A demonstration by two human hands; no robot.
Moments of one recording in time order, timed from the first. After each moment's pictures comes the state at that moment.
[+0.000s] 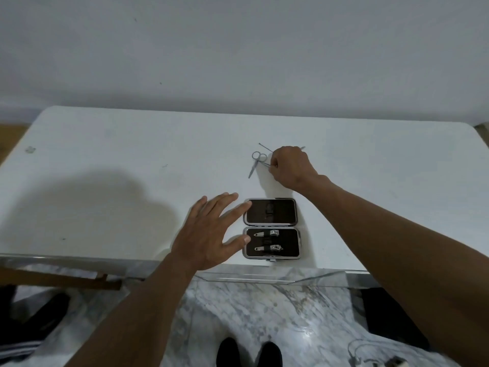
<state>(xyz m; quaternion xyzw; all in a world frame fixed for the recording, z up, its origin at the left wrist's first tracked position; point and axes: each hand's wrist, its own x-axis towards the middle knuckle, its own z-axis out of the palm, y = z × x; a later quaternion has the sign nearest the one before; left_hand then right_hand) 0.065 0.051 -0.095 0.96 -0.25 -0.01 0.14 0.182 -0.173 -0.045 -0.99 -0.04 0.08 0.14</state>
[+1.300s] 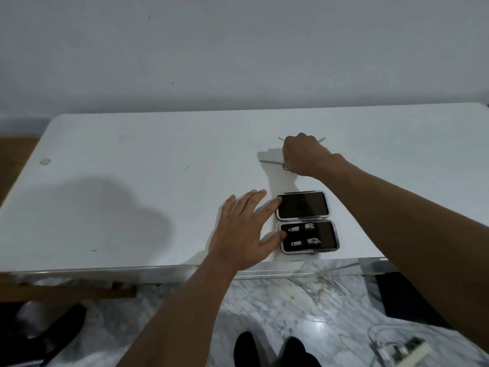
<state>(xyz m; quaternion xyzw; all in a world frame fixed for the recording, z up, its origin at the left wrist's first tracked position) 0.069 0.054 -0.103 0.95 -0.27 0.01 0.14 0.189 -0.133 -0.026 -0.99 -0.05 0.12 0.04</state>
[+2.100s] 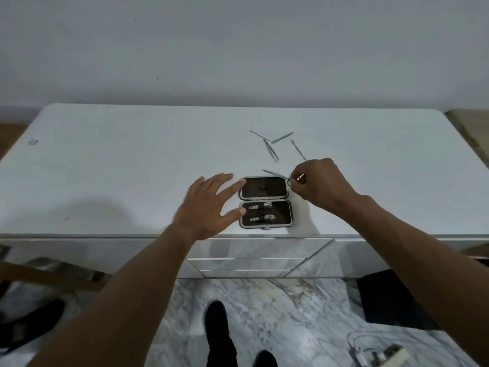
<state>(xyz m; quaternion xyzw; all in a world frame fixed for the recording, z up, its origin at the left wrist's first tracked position) 0.065 0.053 -0.103 0.95 -0.27 0.02 0.13 0.052 -0.209 -0.005 -0.98 -0.04 0.02 0.20</state>
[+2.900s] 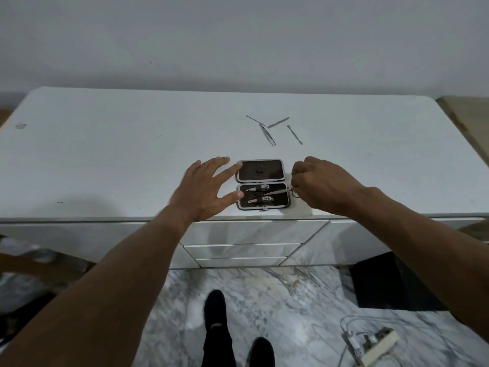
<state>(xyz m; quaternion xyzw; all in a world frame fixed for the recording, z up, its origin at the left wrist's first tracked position) 0.068 0.056 -0.110 0.95 -0.28 0.03 0.14 0.016 -0.218 -0.013 -0.97 -0.25 0.03 -0.04</state>
